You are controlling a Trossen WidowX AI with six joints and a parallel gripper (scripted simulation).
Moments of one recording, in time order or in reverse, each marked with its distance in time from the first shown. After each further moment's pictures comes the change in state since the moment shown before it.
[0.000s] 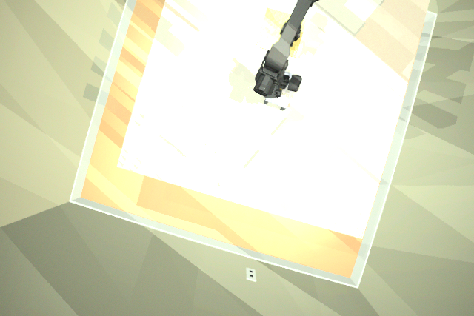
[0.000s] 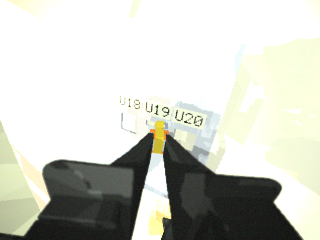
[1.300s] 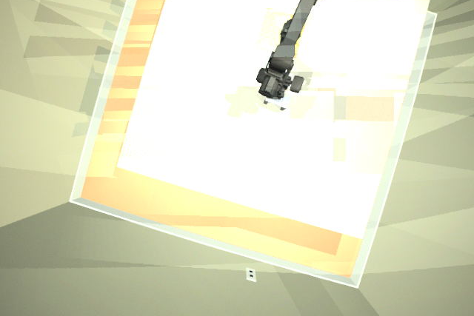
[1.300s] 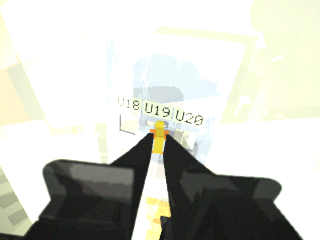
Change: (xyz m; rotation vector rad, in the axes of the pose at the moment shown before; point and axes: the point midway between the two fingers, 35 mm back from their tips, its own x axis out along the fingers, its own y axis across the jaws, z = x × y) arm 0.000 0.004 0.000 0.000 0.000 -0.081
